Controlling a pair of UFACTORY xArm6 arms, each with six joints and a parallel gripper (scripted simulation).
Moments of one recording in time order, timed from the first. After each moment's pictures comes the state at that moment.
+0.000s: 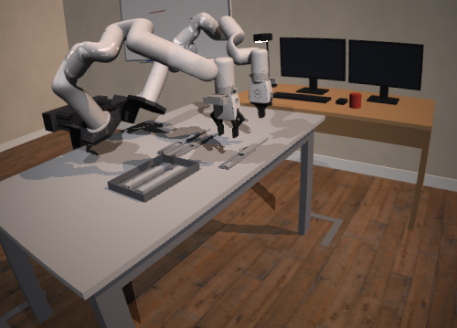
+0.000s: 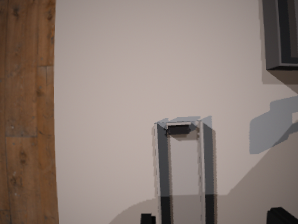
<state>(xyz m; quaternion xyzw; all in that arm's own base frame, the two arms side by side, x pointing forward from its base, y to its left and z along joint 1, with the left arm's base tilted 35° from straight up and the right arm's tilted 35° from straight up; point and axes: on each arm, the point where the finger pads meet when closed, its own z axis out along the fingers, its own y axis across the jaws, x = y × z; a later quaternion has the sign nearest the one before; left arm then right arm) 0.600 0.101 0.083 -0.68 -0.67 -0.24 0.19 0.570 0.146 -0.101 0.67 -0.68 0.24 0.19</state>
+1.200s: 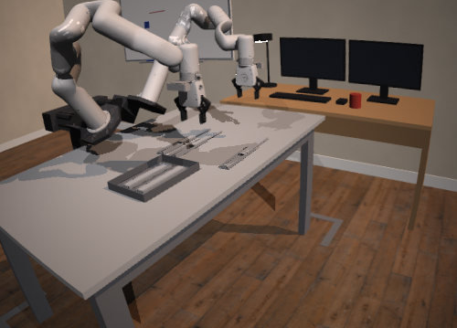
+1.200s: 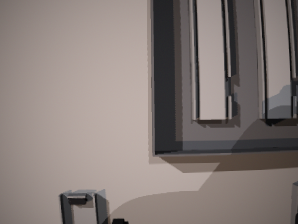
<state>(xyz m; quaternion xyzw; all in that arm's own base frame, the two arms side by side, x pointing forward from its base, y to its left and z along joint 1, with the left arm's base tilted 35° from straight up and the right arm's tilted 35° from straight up) 0.495 0.116 0.157 -0.67 -0.67 -0.24 0.19 0.463 0.115 -0.013 0.67 -0.68 0.24 0.19</state>
